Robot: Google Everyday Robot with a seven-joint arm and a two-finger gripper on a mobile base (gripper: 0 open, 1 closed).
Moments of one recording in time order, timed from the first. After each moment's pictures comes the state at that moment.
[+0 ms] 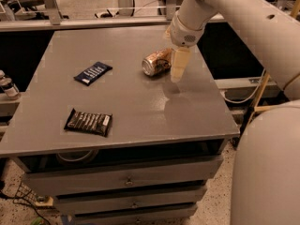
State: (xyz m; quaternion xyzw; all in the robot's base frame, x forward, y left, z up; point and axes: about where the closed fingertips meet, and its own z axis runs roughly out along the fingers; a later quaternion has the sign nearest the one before) arm 0.694 -0.068 0.868 -0.74 0.64 0.01 0.20
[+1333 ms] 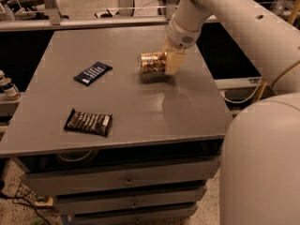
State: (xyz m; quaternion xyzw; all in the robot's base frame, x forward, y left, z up) arm 0.694 -0.062 0.857 -0.75 0.64 0.02 0.17
